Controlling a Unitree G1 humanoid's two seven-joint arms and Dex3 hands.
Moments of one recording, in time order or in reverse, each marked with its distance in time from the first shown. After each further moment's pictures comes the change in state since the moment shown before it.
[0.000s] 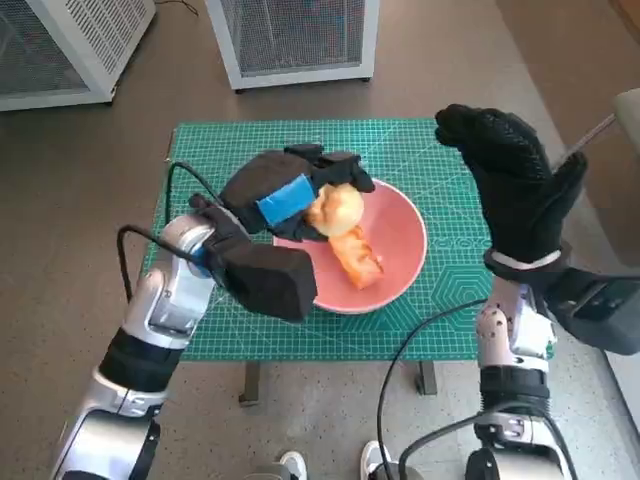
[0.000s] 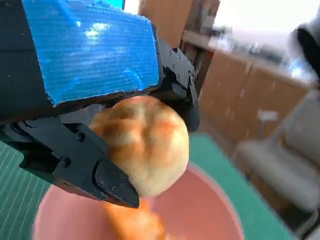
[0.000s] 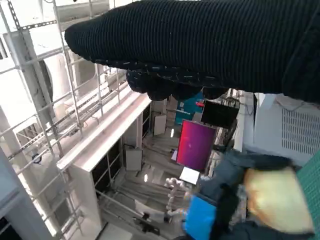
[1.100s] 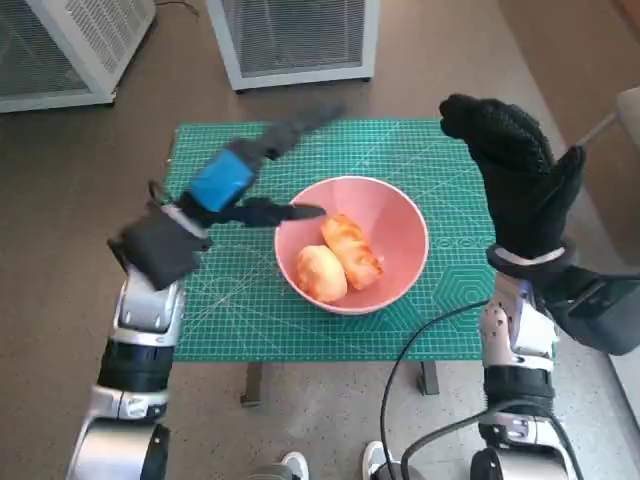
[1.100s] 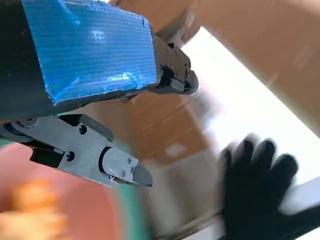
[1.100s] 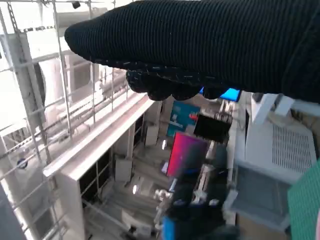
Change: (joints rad) left arm 0.088 -0.123 0.325 0.027 -0.590 -0.174 -0.010; right arm -0.028 -0.018 0.014 -0.030 -0.096 -0.009 -0.124
